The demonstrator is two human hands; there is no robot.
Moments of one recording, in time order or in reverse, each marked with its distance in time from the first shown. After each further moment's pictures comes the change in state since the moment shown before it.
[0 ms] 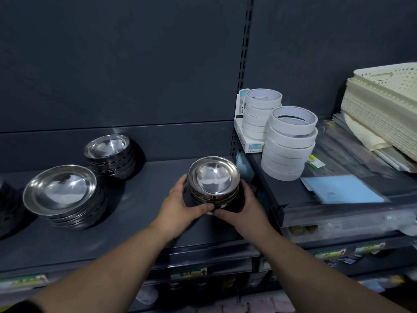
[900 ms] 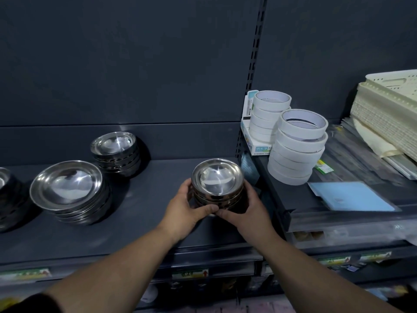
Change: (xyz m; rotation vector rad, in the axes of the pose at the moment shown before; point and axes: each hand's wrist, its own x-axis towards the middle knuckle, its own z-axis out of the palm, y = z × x) left_hand -0.003 0.001 0.008 -0.201 0.016 0.004; right_hand 0.002 0.002 0.006 0.036 0.012 -0.026
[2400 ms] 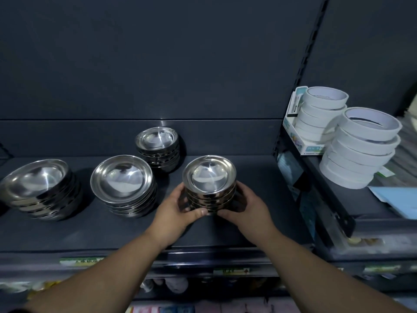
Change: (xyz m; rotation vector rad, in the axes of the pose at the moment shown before) left_hand -0.019 -0.041 -0.117 -0.098 0.000 -0.088; right_hand 0.012 -0.008 0.099 -0.078 -0.090 0.049
